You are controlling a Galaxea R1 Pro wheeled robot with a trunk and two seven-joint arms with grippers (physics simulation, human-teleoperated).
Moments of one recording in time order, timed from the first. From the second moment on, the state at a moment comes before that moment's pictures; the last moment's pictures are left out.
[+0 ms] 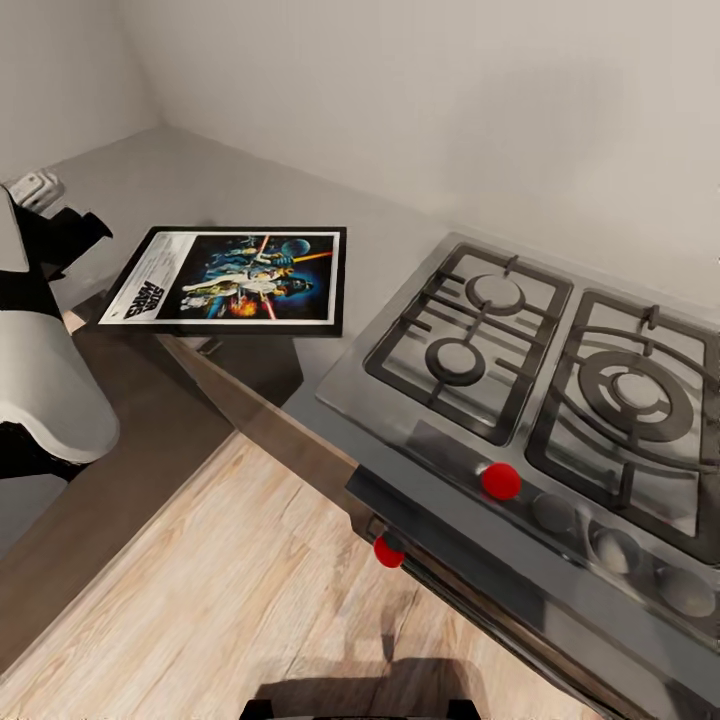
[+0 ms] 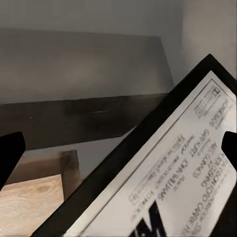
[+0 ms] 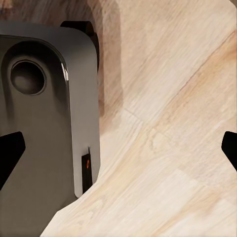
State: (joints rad) left arm -1.59 0.10 0.51 -1.04 0.38 1.00 0.63; right arm -0.19 -0.30 -0.05 -0.07 -0.07 -0.35 0.39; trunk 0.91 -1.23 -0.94
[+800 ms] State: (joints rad) left arm -1.35 0.10 0.51 -1.28 0.83 1.00 0.59; right arm -0.19 -0.30 -0.05 -0.07 -0.07 -0.36 0.39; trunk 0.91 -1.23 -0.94
